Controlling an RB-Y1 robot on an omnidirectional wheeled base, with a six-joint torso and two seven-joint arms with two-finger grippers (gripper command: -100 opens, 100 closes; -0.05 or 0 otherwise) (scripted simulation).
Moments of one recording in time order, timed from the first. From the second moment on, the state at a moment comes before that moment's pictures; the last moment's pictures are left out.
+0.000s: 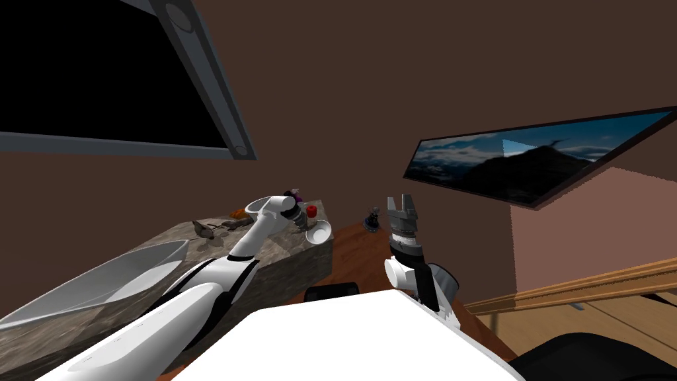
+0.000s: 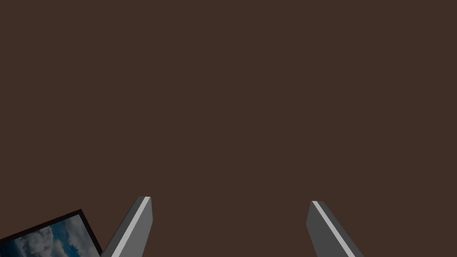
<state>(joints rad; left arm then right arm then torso) -0.63 0.48 -0.08 -1.55 0.80 1.79 0.68 0.46 -0.04 -0.02 -2.35 -0.03 -0.57 0.15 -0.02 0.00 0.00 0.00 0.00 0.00</state>
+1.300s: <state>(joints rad) -0.68 0.51 -0.06 -1.61 0.83 1.95 0.76 0.46 -0.04 -0.02 -2.35 -0.03 -0.57 0.15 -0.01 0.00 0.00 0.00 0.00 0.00</state>
